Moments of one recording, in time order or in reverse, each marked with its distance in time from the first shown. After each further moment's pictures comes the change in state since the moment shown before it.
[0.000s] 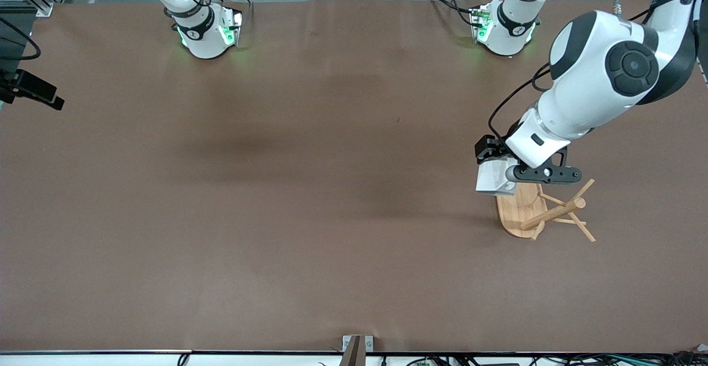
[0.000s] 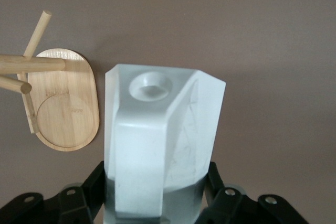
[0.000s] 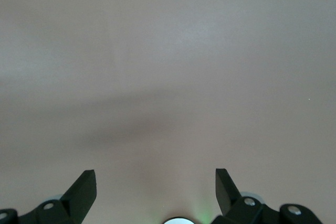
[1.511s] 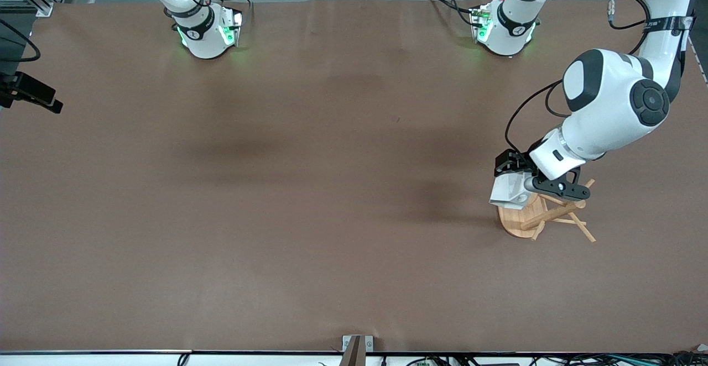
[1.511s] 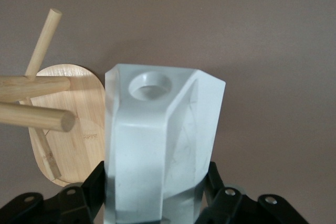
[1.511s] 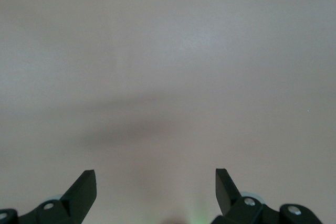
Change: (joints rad) left arm -0.027 -0.012 0.163 -0.199 -0.128 0.219 0.319; right arm -0.001 0.007 0.000 0.000 -0.003 0.030 -0.049
